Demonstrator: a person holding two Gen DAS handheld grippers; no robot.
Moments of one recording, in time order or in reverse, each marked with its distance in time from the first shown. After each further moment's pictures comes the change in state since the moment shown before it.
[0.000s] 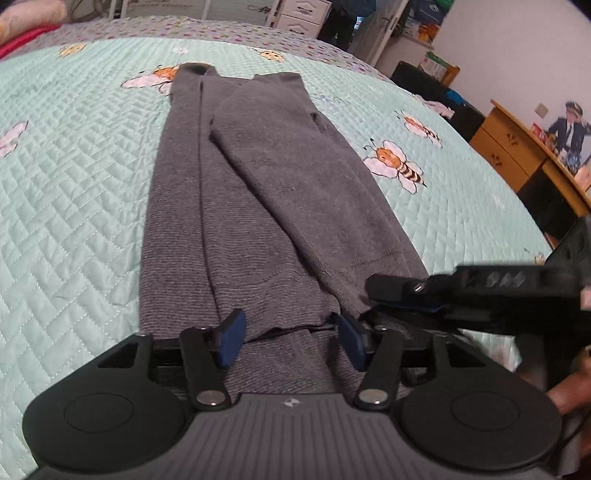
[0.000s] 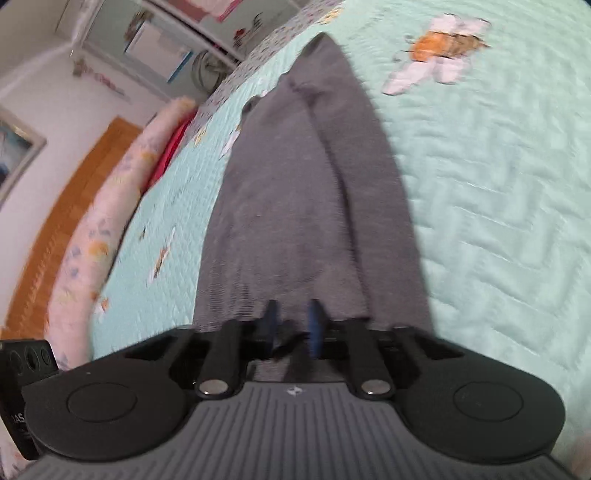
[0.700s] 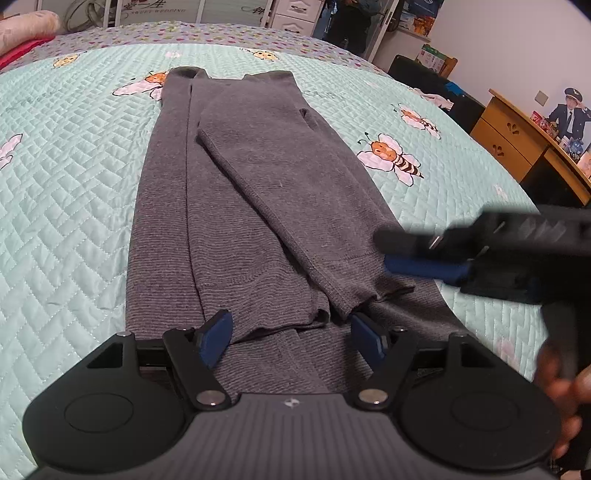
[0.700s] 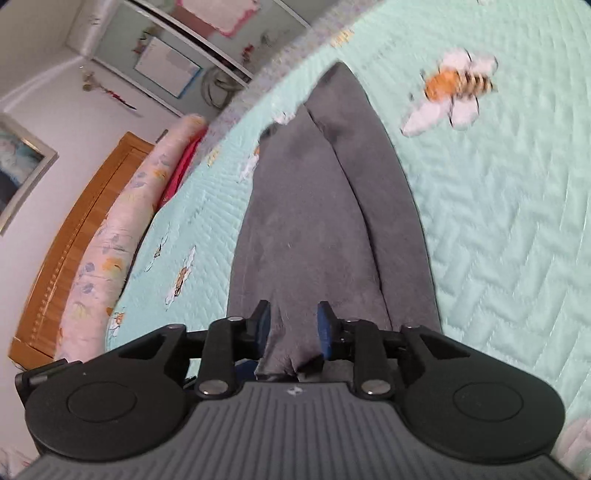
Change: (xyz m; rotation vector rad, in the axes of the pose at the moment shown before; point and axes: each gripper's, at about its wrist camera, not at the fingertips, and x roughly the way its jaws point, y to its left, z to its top) left arm 0.002 -0.016 -0.003 0.033 0.002 0.024; right arm -0.012 0.033 0.005 -0.077 -0.062 -0.021
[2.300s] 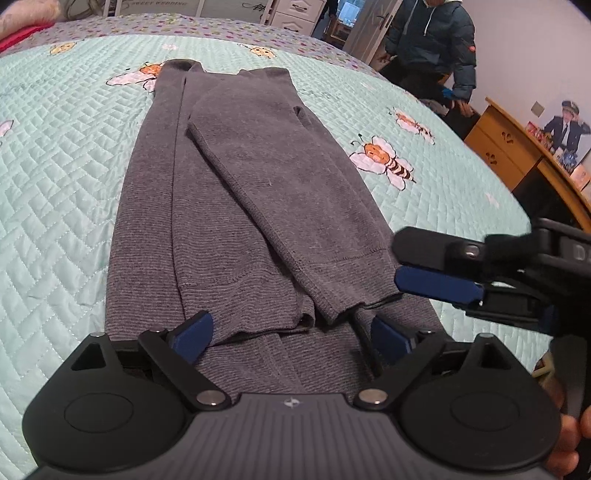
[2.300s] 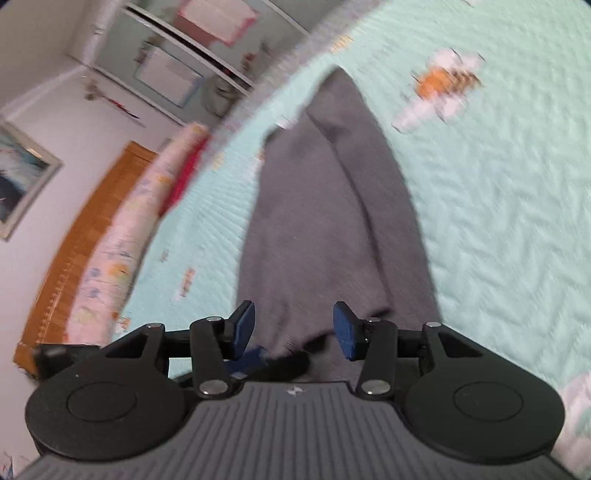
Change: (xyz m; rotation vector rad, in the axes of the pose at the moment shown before) left arm 0.006 -0.002 0.003 -0.031 0.010 -0.039; right arm -0.021 -0.001 -0.016 0.014 -0.057 0.038
